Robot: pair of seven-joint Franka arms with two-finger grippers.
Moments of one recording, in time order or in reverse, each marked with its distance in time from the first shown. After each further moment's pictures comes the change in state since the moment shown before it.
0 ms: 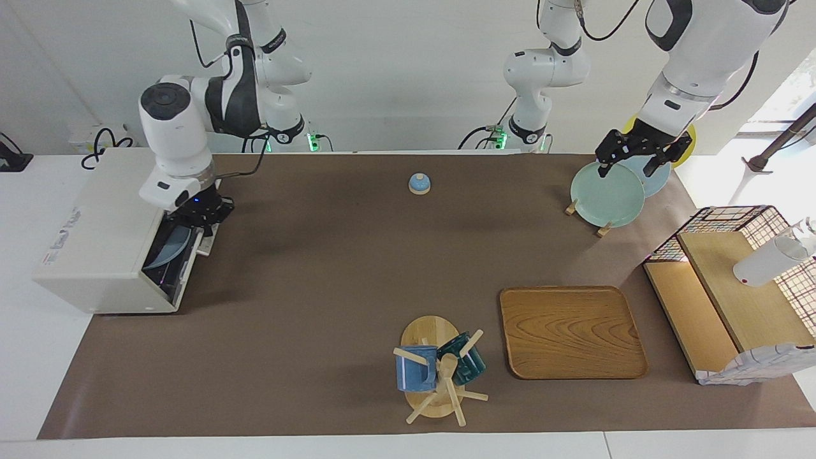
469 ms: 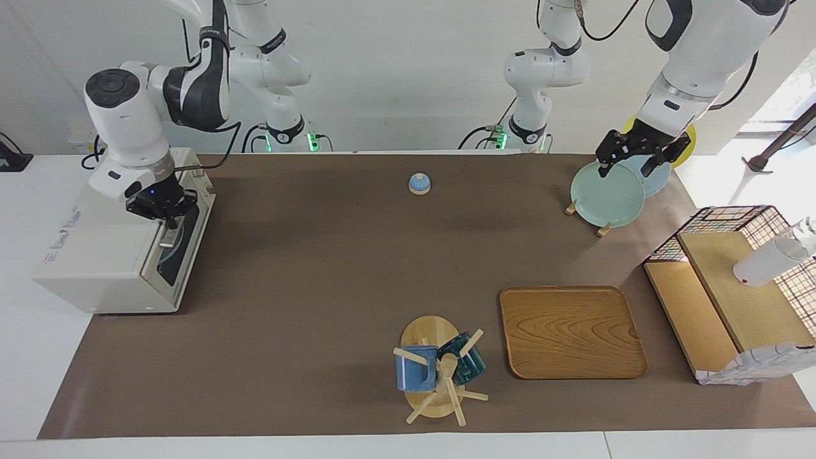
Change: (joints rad) left arm 0.000 0.000 0.000 0.000 0.000 -0.012 0.000; right arm -0.162 -0.062 -0.011 0.089 -0.007 -0.144 -0.129
